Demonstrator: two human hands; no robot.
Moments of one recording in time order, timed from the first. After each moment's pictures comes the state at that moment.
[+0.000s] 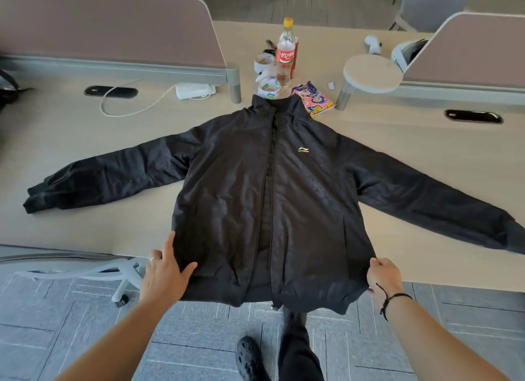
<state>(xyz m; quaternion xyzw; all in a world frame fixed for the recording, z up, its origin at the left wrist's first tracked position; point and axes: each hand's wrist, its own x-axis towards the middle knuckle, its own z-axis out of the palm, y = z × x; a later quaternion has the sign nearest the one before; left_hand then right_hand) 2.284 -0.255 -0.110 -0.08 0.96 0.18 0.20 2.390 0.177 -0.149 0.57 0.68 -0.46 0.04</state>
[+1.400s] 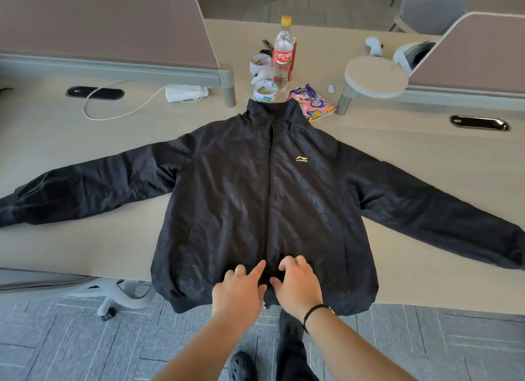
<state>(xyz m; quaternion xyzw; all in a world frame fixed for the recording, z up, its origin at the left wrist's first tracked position) 2.298 -0.108 -0.128 0.16 0.96 0.04 0.24 2.321 0.038 -0.142 0.18 0.94 -0.25 0.16</state>
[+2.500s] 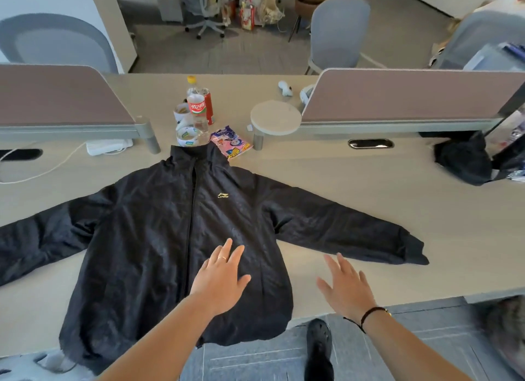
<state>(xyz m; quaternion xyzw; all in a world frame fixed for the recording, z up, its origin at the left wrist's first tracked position) 2.262 0.040 -0.058 0.28 0.93 0.09 0.22 2.408 0.307 -0.087 0.29 0.92 -0.16 0.19</state>
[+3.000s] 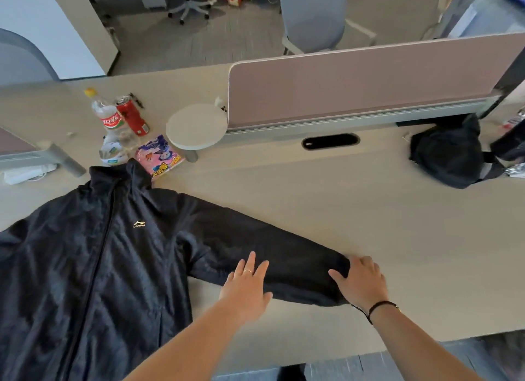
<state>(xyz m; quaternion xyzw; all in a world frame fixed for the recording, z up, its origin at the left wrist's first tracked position) 2.291 0.350 -0.095 0.31 0.89 -0.04 0.34 2.407 0.595 -0.123 0.38 0.89 -0.18 0.17</state>
